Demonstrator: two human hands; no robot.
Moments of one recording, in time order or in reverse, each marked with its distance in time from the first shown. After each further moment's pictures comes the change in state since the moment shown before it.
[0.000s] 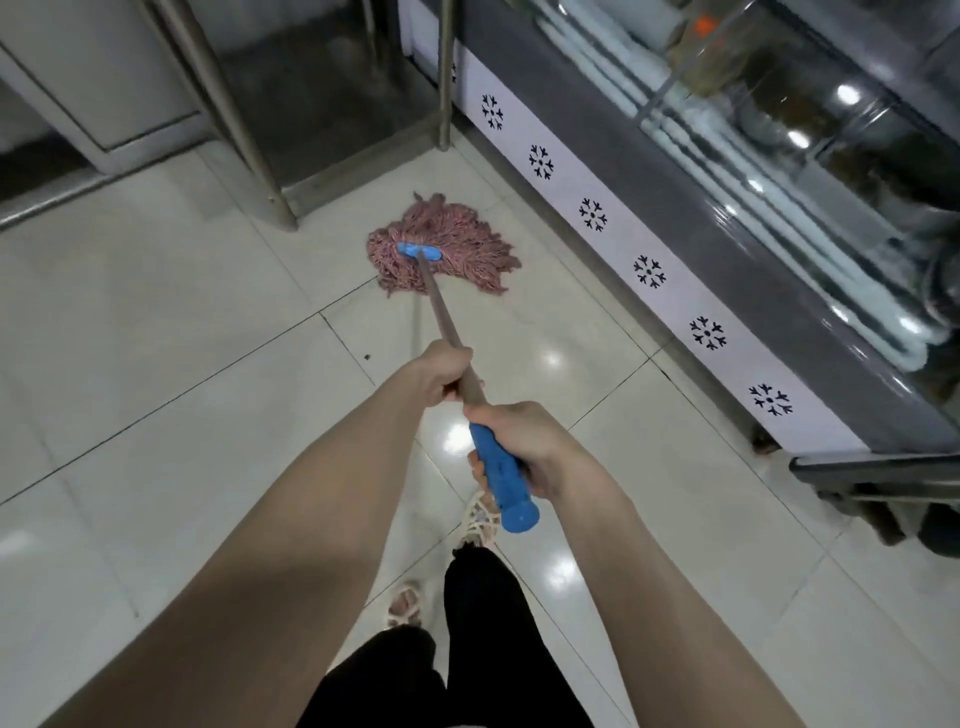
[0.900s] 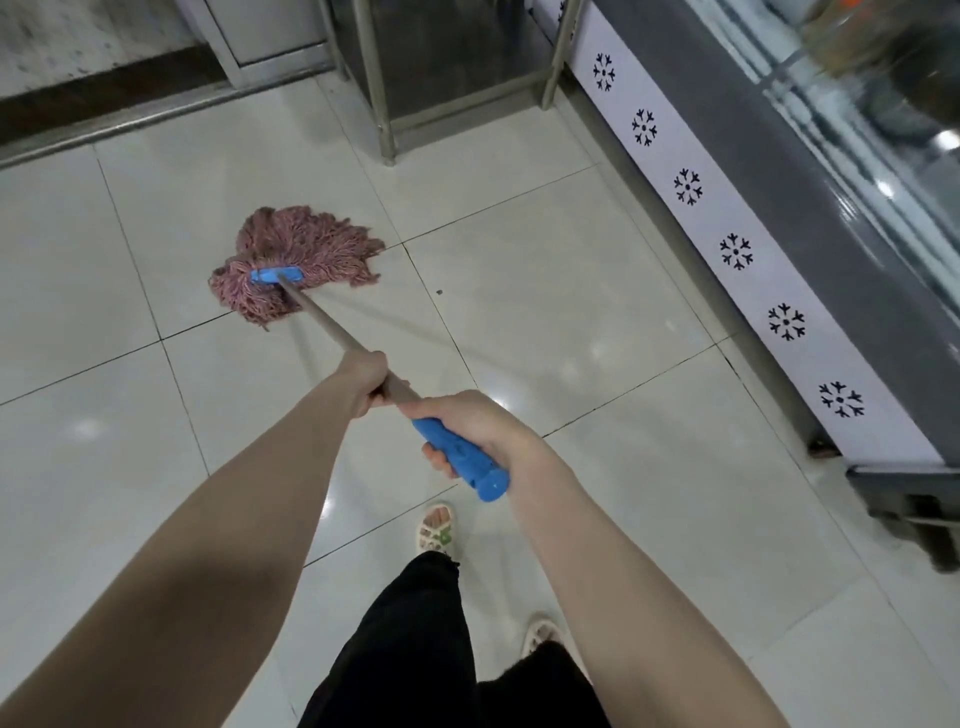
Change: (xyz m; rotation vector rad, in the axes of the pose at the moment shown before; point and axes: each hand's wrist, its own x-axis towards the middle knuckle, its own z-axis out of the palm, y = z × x) left_hand -0.121 -0.197 -0.149 -0.211 0.445 -0.119; right_hand -0.036 0.144 0.120 -0.369 -0.275 0.061
